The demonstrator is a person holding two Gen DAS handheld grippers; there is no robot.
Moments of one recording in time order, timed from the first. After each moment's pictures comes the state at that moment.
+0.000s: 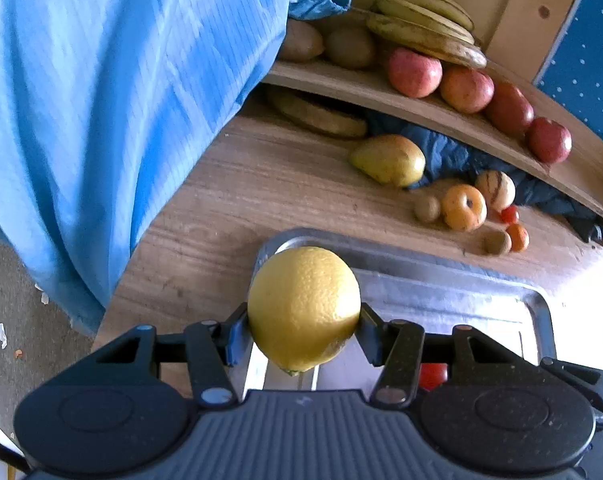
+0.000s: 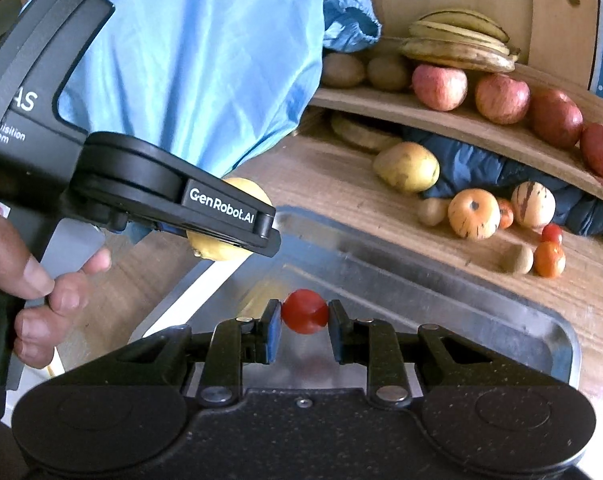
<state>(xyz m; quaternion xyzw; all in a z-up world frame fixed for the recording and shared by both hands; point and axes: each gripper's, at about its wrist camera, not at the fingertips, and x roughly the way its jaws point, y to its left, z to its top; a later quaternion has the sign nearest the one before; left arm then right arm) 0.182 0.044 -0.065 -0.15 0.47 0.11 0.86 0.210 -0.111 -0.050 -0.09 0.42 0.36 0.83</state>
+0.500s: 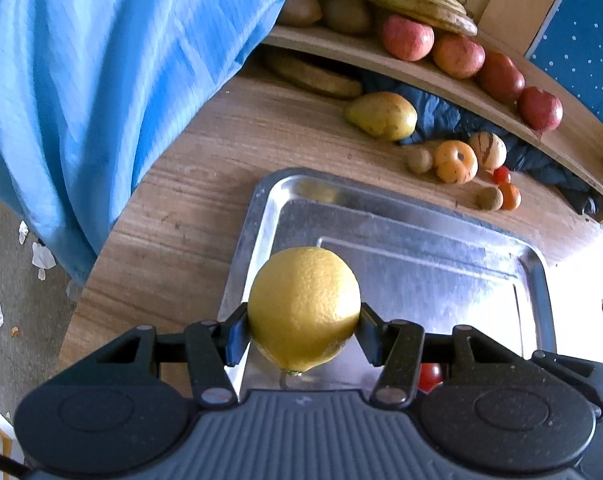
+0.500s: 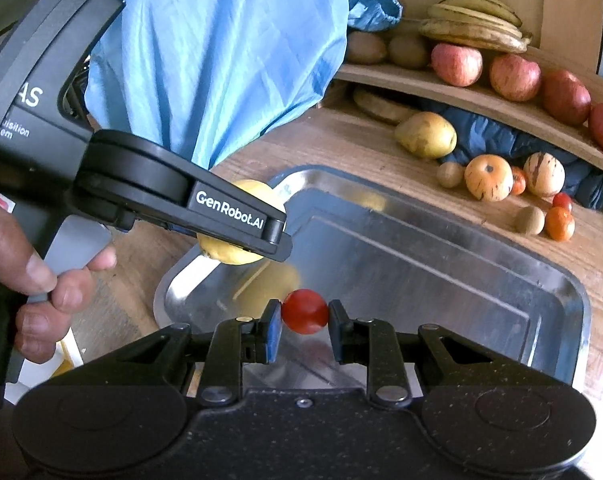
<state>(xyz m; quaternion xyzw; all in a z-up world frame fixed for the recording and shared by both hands) 0.155 0.031 -0.075 -0.16 0.50 0.10 0.85 0.177 -0.119 -0.056 -0.10 0.44 0.38 0.81</state>
